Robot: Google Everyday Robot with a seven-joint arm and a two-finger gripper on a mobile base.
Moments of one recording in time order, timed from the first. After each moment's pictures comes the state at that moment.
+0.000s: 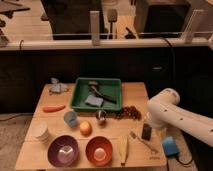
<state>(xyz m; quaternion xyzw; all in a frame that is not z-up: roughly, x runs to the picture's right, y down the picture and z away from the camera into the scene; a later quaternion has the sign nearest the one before) 0.248 0.206 0.746 -0.31 -0.05 -0.30 0.90</state>
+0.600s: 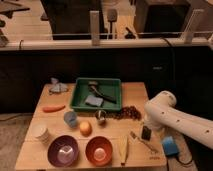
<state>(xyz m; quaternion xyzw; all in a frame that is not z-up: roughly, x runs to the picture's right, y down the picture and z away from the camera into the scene) 0.242 0.219 0.758 -0.31 -0.07 -0.34 0.88</state>
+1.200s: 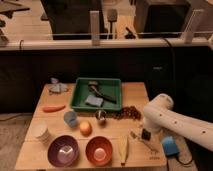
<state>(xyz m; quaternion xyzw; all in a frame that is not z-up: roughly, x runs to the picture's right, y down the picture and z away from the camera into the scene) 0.238 0.232 0.770 -0.31 -0.09 -0.37 0.87</state>
